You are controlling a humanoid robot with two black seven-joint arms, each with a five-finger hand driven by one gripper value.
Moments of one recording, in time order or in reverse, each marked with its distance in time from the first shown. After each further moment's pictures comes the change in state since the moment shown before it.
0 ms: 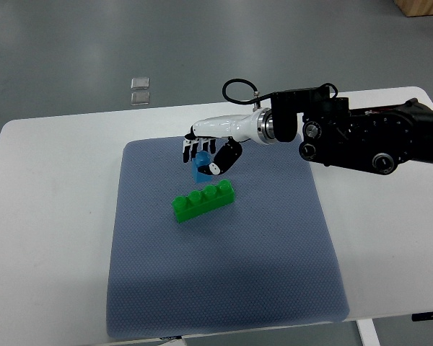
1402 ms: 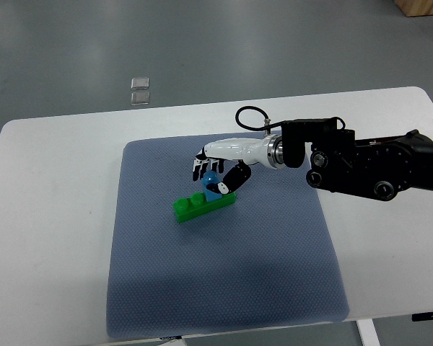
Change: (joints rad) left arm 0.001 0.000 0.000 0.002 0.000 0.001 0.000; right arm -0.128 -0.006 0.009 -0.010 -0.060 -0.077 0.048
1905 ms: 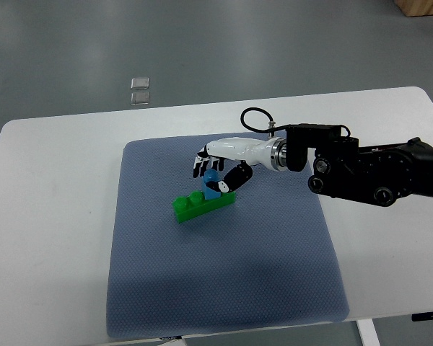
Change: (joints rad) left arm 0.000 0.000 0.000 -0.002 0.000 0.000 0.000; right arm -0.046 -0.002 0.001 -0.014 -0.007 -0.082 0.039
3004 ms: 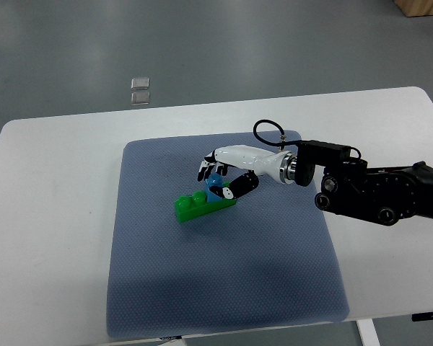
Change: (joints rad) left arm 0.001 0.000 0.000 0.002 0.000 0.000 0.000; right arm -0.129 -0.012 0.087 -0.019 -0.081 -0.061 0.061
